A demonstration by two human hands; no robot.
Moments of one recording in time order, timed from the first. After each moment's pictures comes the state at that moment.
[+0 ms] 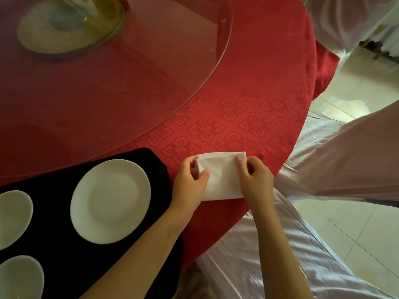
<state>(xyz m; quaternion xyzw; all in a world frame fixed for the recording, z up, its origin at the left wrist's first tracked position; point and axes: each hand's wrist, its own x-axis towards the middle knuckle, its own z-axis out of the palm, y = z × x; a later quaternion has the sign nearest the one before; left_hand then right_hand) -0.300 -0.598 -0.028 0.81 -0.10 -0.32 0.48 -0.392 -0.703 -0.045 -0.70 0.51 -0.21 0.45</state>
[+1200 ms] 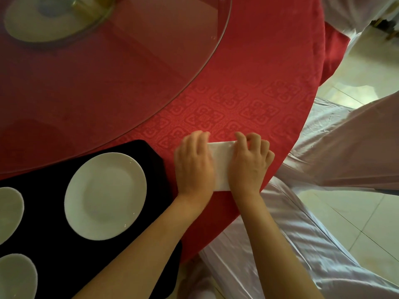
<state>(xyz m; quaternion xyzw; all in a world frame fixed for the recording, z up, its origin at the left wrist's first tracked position) -0.303 -0.623 -0.049 0.90 -0.38 0.03 0.20 -0.365 -0.700 -0.071 -0.84 0.48 -0.24 0.10</state>
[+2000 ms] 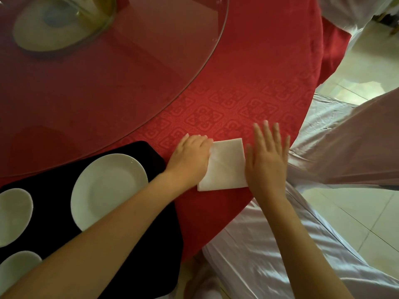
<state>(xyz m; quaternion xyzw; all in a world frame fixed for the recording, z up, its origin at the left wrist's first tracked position) -0.262 -0.620 -0.038 0.83 -0.54 -0.14 0.03 -0.400 -0.718 -0.053 -0.86 0.43 -0.19 0.20</state>
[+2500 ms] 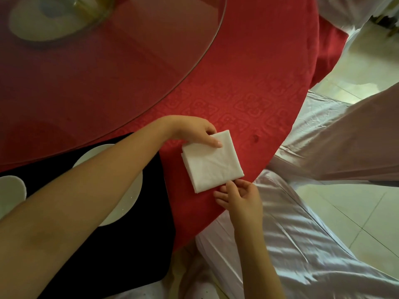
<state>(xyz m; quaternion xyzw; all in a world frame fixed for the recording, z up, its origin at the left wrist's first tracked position) -0.225 -0.677 -0.002 0.73 -0.49 -0.48 0.01 -0.430 -0.636 -0.041 -0.41 0.58 -0.17 0.68</state>
